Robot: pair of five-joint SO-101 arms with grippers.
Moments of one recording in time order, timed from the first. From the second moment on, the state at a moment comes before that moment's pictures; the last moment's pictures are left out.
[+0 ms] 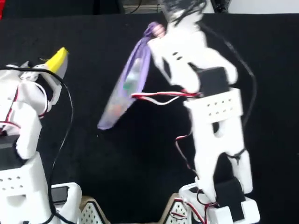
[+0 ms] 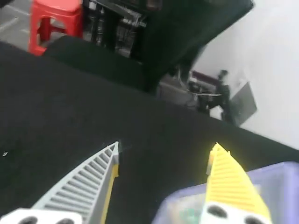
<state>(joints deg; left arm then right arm) -13.9 -51.6 12.3 67.7 14.6 -13.0 -14.9 -13.9 64.5 10.9</state>
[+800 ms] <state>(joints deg) -14.2 -51.6 26.6 61.1 14.6 -5.2 -1.2 -18.1 53.3 18.4</state>
